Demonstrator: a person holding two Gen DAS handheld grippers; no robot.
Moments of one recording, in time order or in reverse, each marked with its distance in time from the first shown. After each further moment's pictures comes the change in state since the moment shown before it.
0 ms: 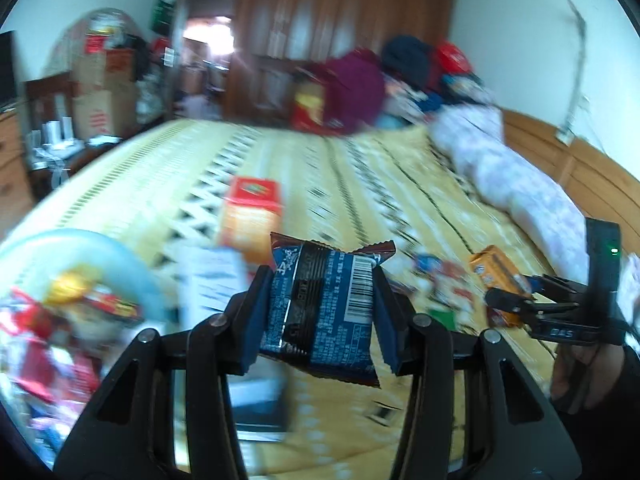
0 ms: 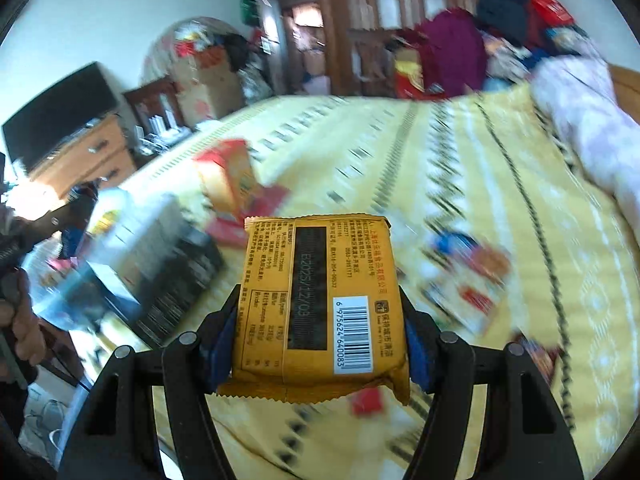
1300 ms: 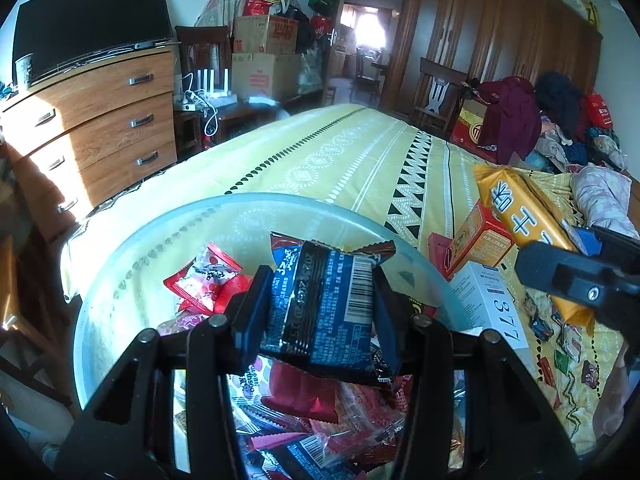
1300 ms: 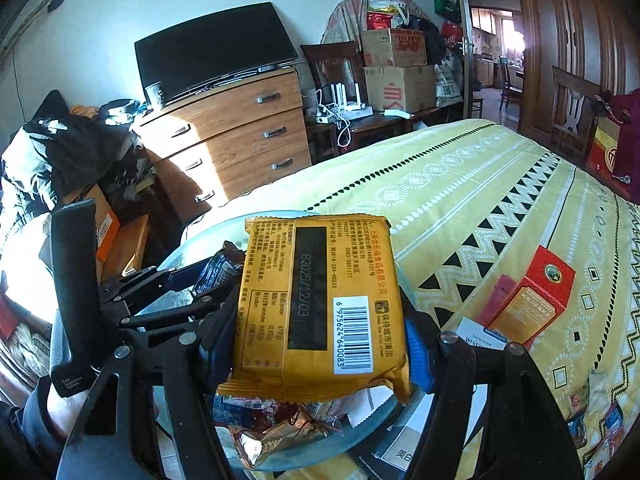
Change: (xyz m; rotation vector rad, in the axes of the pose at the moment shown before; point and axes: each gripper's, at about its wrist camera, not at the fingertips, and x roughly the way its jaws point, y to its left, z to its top) left arm -0.041 0.181 -0.007 -0.267 0.046 0.405; right arm 0.102 0.343 0.117 -0.363 0.093 0.446
